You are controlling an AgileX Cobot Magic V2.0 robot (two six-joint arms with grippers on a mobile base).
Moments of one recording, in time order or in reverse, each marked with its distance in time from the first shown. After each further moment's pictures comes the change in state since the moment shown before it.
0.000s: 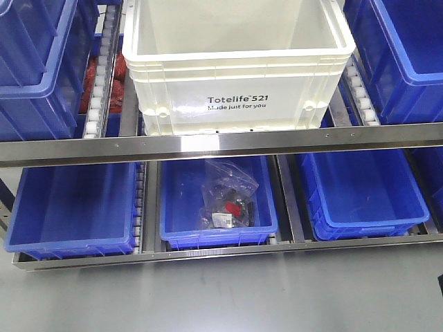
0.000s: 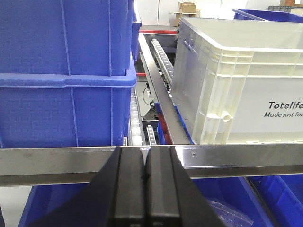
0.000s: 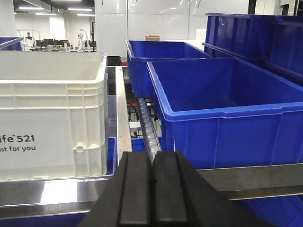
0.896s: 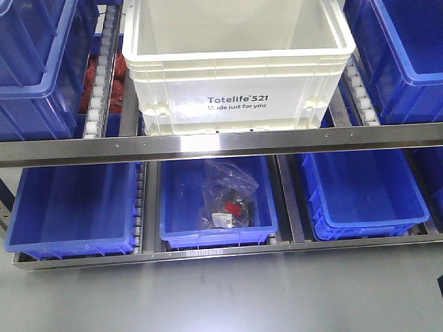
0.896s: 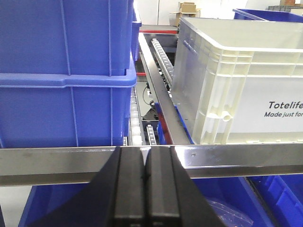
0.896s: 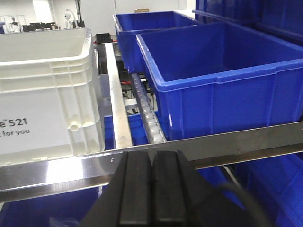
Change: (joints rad) left arm 0.000 0.000 0.000 0.000 0.000 0.000; right arm 0.000 0.000 0.000 1.039 0.123 -0.967
